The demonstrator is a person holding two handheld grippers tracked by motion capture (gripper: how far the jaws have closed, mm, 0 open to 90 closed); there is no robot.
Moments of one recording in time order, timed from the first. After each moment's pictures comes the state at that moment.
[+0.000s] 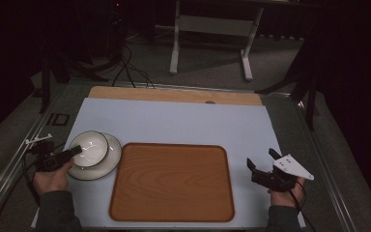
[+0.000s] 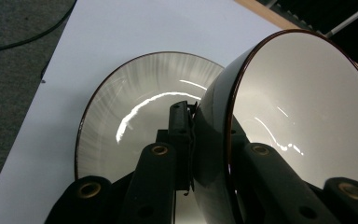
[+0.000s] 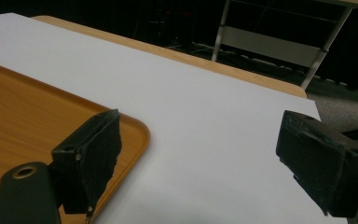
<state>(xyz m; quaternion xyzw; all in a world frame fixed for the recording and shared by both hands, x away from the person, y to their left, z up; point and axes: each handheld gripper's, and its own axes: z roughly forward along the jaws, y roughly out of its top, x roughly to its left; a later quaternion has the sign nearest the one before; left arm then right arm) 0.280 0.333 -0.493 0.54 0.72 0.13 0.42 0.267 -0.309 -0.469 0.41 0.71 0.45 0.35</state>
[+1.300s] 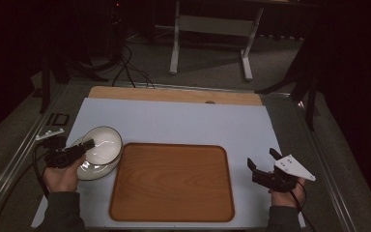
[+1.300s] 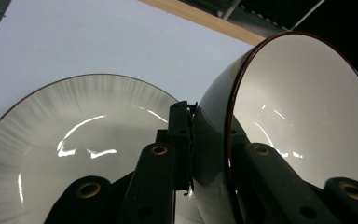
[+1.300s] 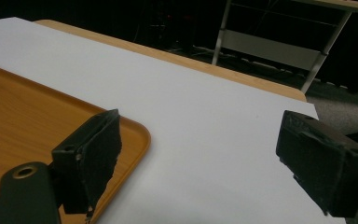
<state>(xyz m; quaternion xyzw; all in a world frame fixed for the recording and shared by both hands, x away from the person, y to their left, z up) 0.277 0.291 -0.459 0.58 0.66 0.13 0.46 0.265 -0.310 -0.467 0.41 0.71 0.46 0.35</state>
